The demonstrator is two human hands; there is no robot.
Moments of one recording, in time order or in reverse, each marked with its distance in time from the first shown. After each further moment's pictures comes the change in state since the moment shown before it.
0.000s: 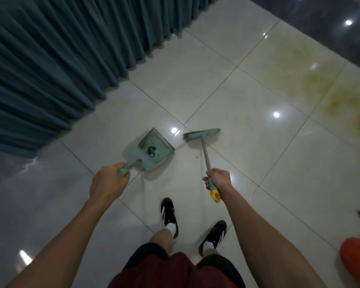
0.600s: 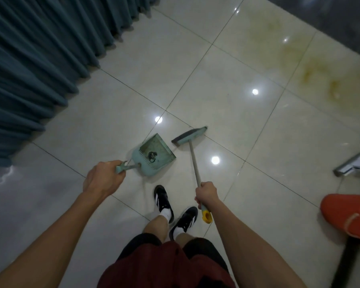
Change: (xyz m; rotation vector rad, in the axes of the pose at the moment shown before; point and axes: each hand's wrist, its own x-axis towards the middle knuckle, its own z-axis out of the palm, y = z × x) left_hand -0.006 -0.003 0.029 0.126 -0.192 0.152; right_hand -0.028 0.117 -0.008 -0.424 0.097 0.097
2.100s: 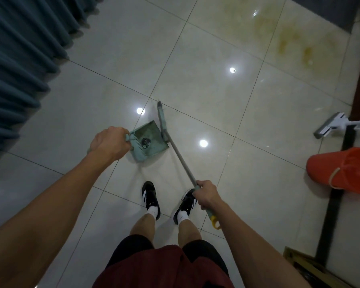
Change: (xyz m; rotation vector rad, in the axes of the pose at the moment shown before) left_hand 0.072 0.030 -0.022 0.229 -0.104 0.304; right_hand -0.048 0.051 0.041 -0.122 0.017 -0.062
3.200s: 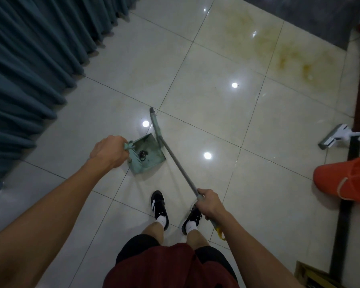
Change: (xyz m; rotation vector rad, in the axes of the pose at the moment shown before) left_hand -0.024 -0.058 -0.021 -0.037 -0.012 -0.062; right_hand -0.042 -0.023 0.028 -0.076 -0.012 -0.099
